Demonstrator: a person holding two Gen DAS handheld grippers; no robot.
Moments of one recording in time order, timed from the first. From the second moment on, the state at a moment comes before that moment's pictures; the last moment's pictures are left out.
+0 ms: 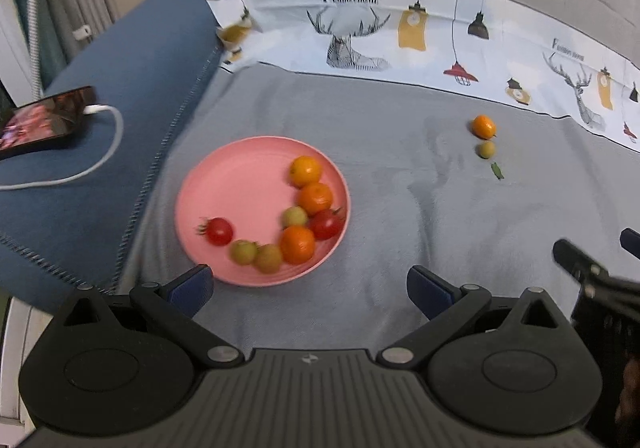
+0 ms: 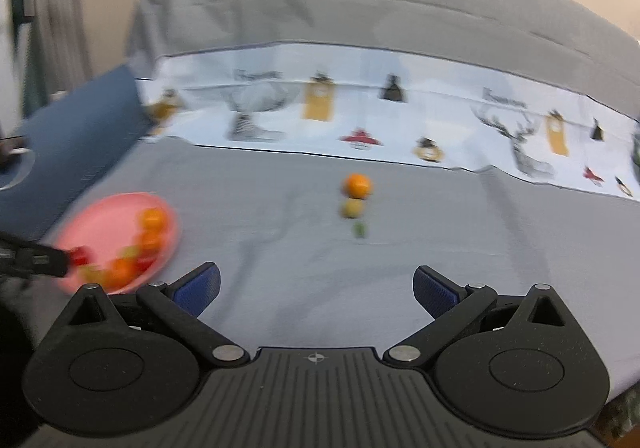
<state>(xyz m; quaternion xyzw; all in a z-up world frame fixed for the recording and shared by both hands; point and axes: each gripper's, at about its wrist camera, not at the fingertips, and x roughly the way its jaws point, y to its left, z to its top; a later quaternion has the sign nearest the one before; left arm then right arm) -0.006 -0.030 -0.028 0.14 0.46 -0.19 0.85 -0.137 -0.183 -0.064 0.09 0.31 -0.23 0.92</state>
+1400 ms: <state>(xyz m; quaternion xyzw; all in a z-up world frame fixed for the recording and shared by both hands) 0.116 -0.329 -0.171 0.18 0.50 -0.36 0.76 -0.057 -0.431 -0.199 0.16 0.28 -0.42 0.85</state>
